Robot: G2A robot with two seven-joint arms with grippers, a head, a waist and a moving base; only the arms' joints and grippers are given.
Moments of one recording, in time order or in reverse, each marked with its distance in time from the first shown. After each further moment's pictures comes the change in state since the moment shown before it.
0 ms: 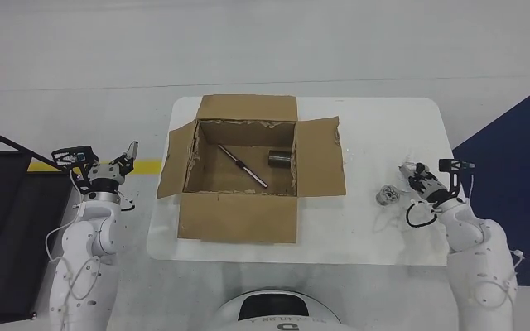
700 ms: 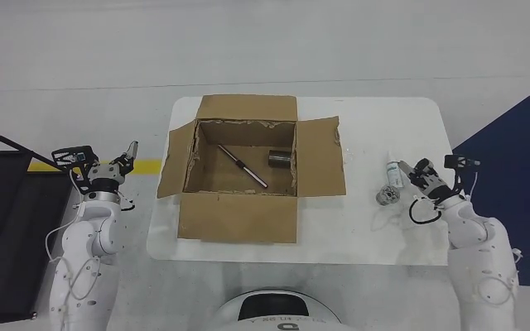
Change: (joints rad) left arm 0.000 0.000 0.000 0.000 0.000 0.000 0.000; right arm 0.005 0.015 -0.008 0.006 0.133 -0.064 -0.036
